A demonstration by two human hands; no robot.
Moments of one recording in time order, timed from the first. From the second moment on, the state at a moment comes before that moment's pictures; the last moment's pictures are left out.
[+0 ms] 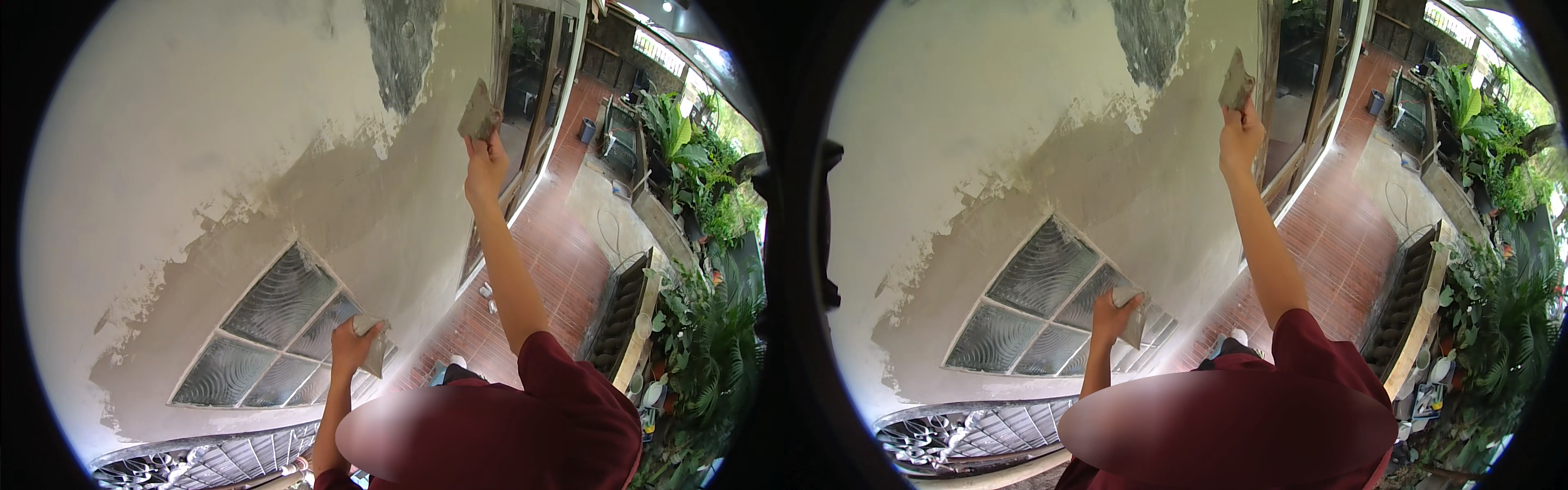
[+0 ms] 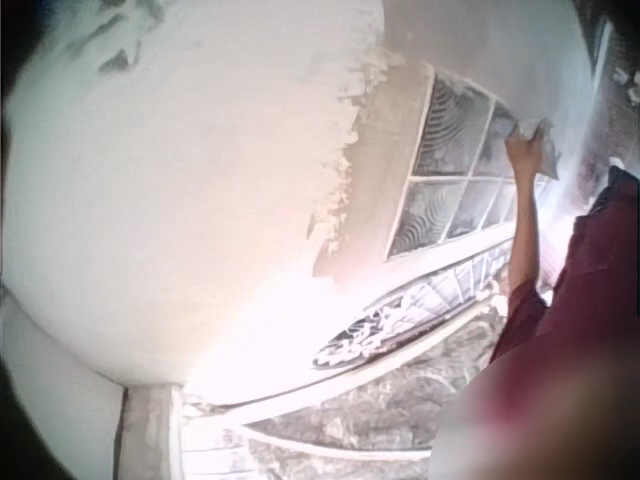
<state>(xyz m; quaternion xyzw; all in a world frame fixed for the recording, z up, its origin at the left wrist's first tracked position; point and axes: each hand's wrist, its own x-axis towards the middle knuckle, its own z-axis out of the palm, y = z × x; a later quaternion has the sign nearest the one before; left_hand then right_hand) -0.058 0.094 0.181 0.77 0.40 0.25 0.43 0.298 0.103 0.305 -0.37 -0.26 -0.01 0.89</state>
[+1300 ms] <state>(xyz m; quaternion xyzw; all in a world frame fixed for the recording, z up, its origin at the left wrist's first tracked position) -0.041 0.089 0.163 0.59 0.39 0.25 0.66 0.371 0.171 0.348 -0.60 -0.32 -0.38 0.63</state>
